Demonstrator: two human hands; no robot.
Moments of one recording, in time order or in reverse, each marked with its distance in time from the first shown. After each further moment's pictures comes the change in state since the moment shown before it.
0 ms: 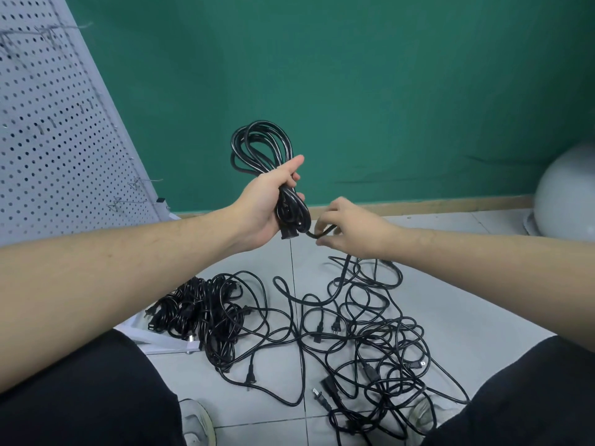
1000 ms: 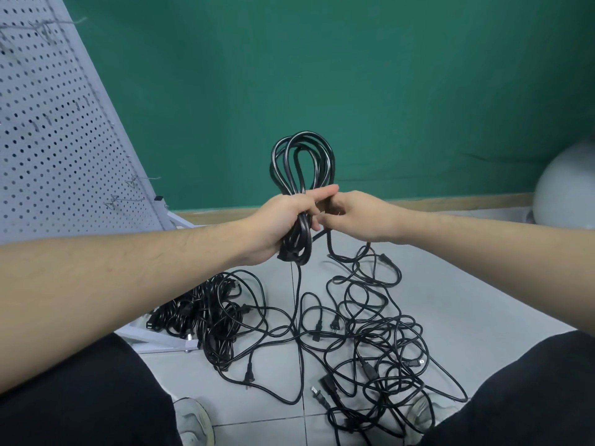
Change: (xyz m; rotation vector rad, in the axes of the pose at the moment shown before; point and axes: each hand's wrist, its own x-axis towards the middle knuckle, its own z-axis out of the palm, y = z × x) left_hand -0.008 -0.022 0.003 0.381 -0.204 -0.025; right_hand -0.003 -0.006 -0.025 0.153 0.022 0.006
